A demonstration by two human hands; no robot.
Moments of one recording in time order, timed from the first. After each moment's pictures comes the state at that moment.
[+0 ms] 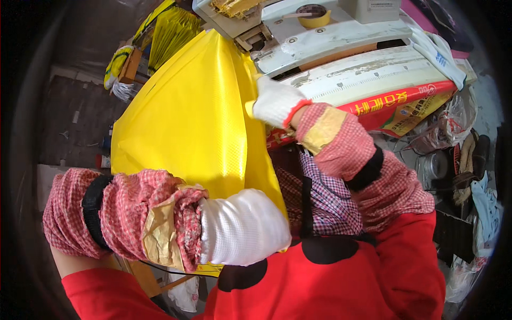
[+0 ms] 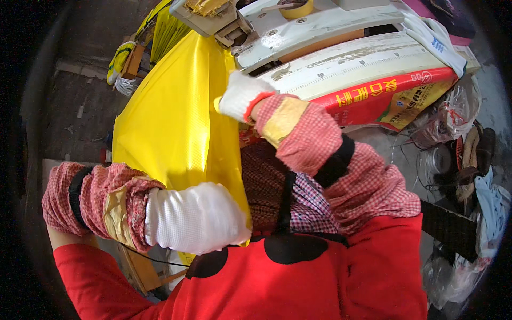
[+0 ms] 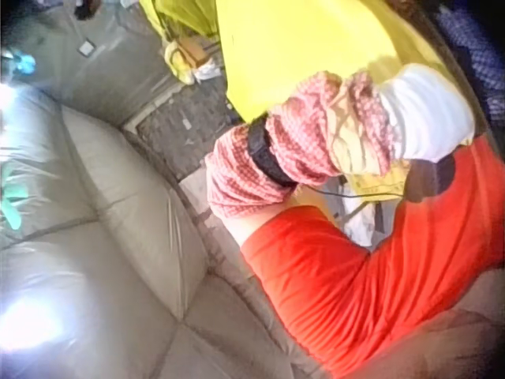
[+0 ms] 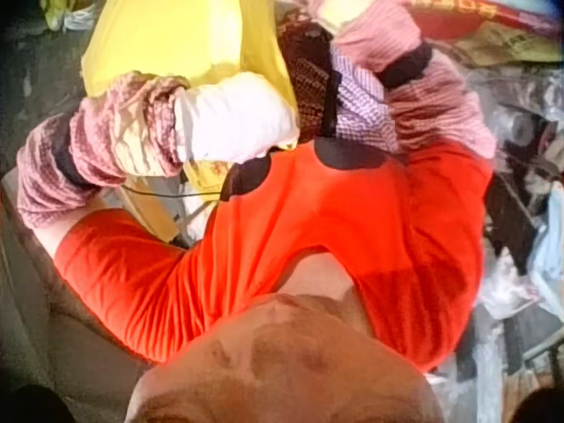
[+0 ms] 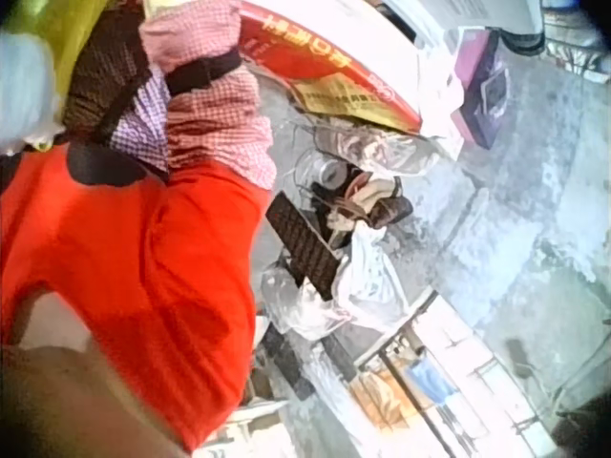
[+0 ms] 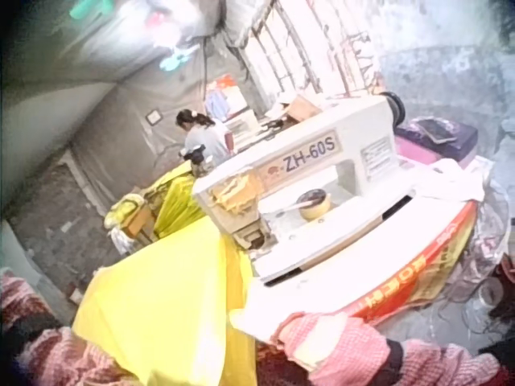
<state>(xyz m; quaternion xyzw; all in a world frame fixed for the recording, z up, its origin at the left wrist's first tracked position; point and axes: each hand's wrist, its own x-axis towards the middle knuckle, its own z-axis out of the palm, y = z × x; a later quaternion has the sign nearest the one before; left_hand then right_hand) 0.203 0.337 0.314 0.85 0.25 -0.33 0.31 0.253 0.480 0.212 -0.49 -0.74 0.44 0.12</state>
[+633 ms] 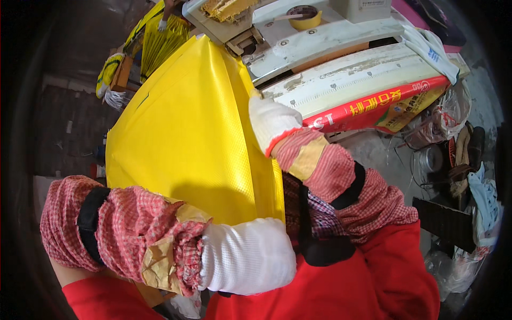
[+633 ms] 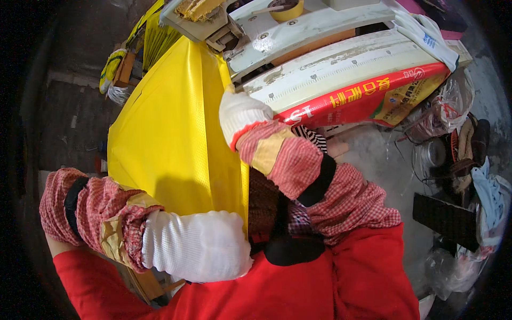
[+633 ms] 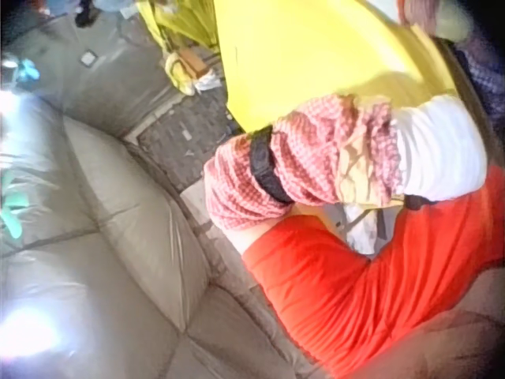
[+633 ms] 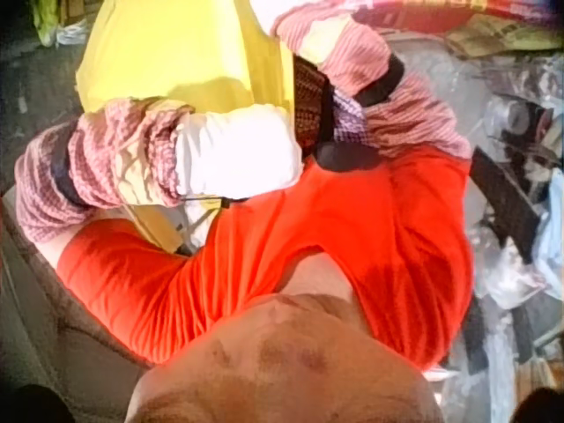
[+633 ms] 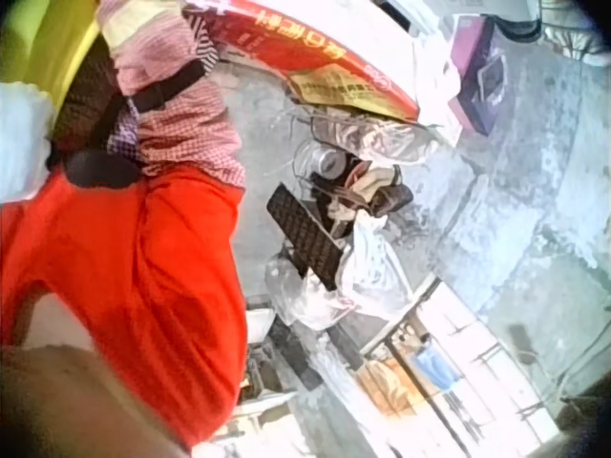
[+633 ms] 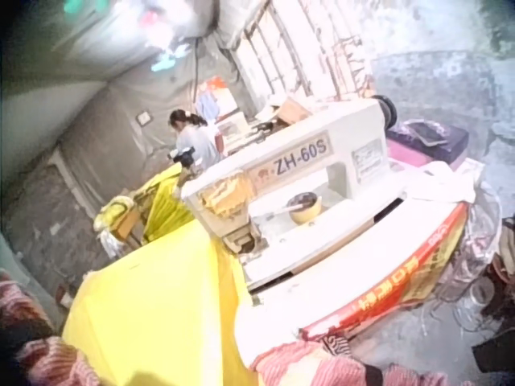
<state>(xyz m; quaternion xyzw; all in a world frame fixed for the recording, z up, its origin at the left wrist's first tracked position) 0.203 0.322 0.312 0.91 0.13 -0.26 0.29 0.244 0.452 0.202 -0.52 -0.78 0.32 0.13</state>
